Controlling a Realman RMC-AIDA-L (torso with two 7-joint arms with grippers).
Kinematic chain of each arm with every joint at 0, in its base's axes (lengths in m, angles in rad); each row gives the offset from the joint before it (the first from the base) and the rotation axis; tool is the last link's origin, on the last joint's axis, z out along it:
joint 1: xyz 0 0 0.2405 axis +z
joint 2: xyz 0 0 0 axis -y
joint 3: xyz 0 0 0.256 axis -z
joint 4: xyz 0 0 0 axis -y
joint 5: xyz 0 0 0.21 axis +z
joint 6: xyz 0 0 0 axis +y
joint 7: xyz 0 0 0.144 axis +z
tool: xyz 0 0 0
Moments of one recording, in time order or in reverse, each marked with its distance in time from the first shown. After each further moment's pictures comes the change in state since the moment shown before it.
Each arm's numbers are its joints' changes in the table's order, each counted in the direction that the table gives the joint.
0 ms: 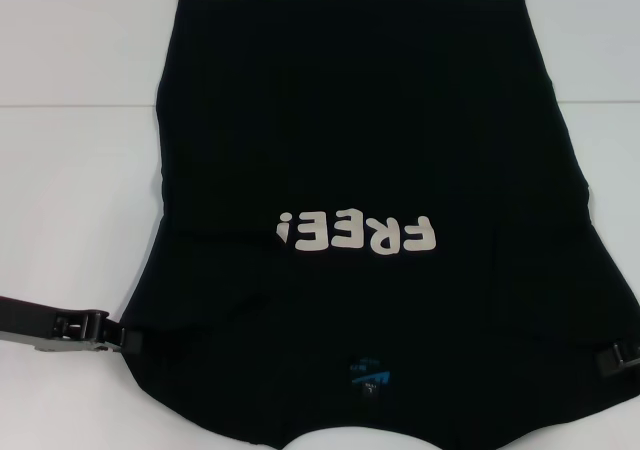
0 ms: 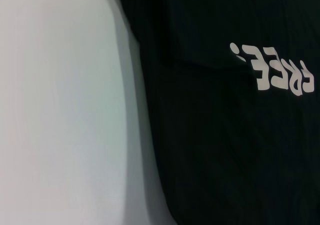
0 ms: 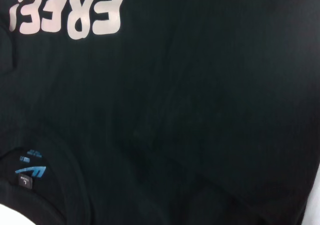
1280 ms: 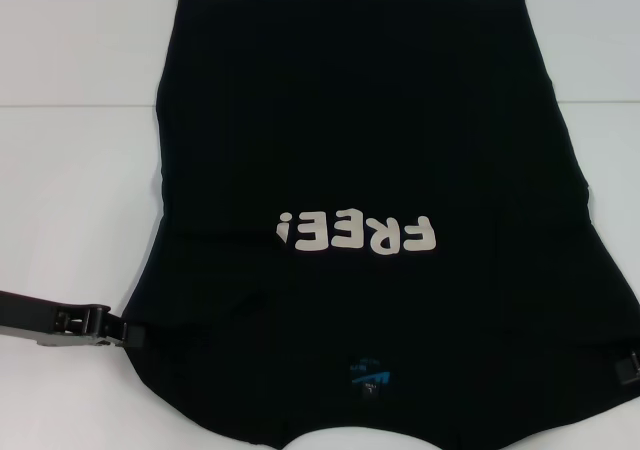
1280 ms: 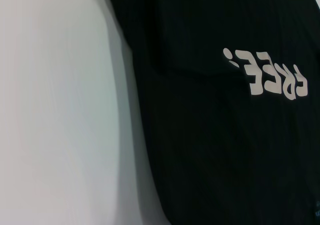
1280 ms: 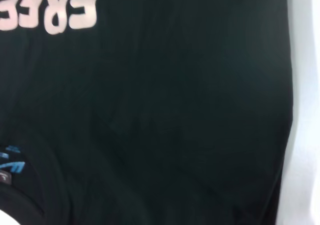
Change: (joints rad) left arm -0.005 -0.003 0.000 0.000 -0.012 0.006 0.000; right arm -0.014 0.013 0.003 0.000 -0.025 0.006 0.006
